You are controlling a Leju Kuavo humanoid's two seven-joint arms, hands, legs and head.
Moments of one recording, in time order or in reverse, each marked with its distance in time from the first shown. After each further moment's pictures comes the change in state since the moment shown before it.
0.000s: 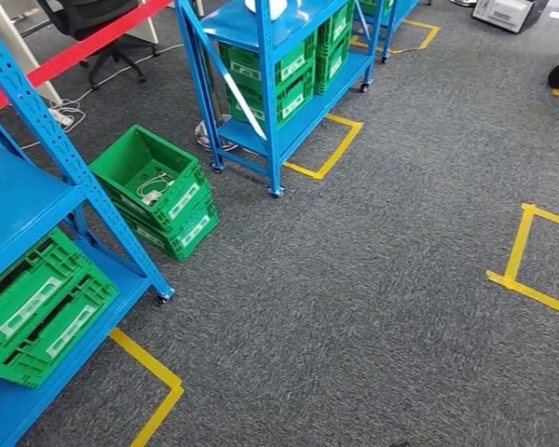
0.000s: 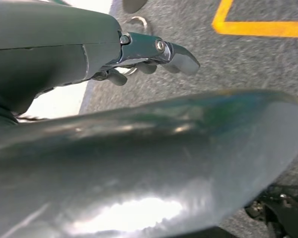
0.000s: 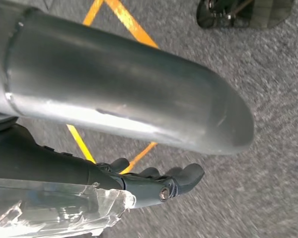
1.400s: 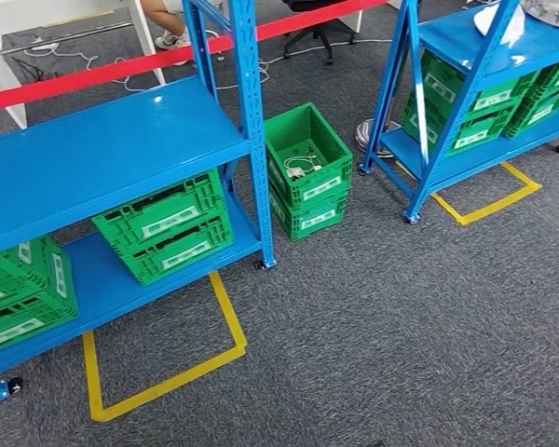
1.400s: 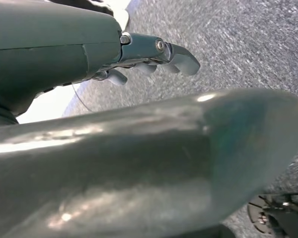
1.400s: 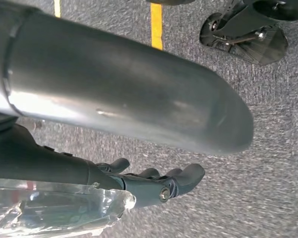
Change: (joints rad) left arm 0.003 0.004 -0.012 0.000 0.054 0.003 0.023; right arm -0.006 0.047 0.030 0.006 0.076 0.045 0.001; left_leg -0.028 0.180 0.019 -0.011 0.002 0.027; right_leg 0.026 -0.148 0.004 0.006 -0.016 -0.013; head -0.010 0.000
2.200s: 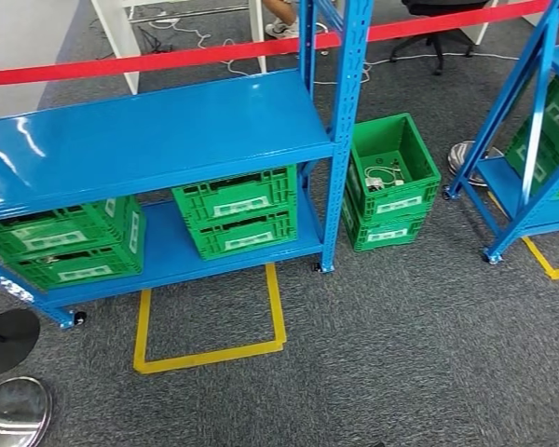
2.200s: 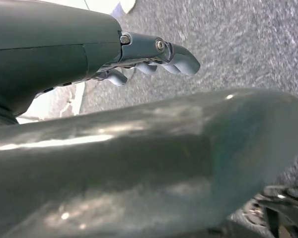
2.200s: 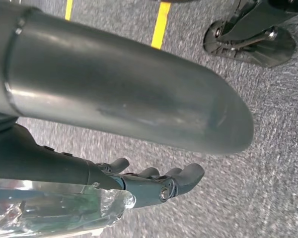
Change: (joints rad) left arm 0.003 0.004 0.001 0.000 0.020 -0.021 -0.019; right arm 0.006 0.001 -0.002 0.002 -0.026 0.006 0.015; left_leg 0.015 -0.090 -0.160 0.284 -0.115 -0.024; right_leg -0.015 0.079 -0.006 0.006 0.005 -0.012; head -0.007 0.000
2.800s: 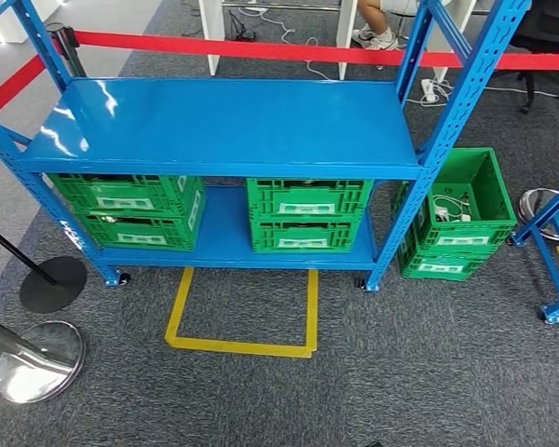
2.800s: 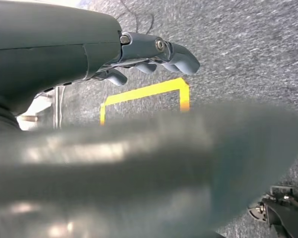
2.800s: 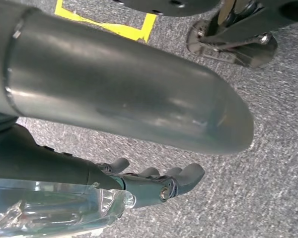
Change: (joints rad) left arm 0.000 0.002 0.023 0.000 0.026 -0.033 -0.013; right arm -0.003 0.000 -0.005 -0.001 -0.002 -0.009 -0.030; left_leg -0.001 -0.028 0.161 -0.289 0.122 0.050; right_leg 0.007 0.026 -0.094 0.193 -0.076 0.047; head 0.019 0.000
